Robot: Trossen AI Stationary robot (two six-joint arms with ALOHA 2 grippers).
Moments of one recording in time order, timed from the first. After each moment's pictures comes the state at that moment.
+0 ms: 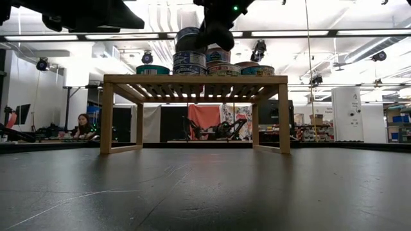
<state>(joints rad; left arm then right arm) -0.69 1.60 0.55 1.38 -1.57 0.53 -0.10 1.74 1.53 -0.24 0.57 -0.95</state>
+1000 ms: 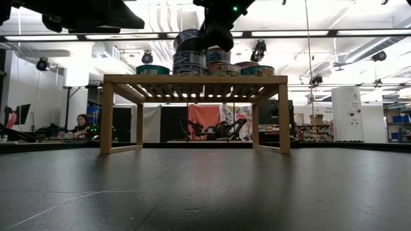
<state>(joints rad) -0.69 1.60 0.55 1.37 -1.57 0.51 -0.10 1.74 1.53 -0.26 0.57 -0.89</state>
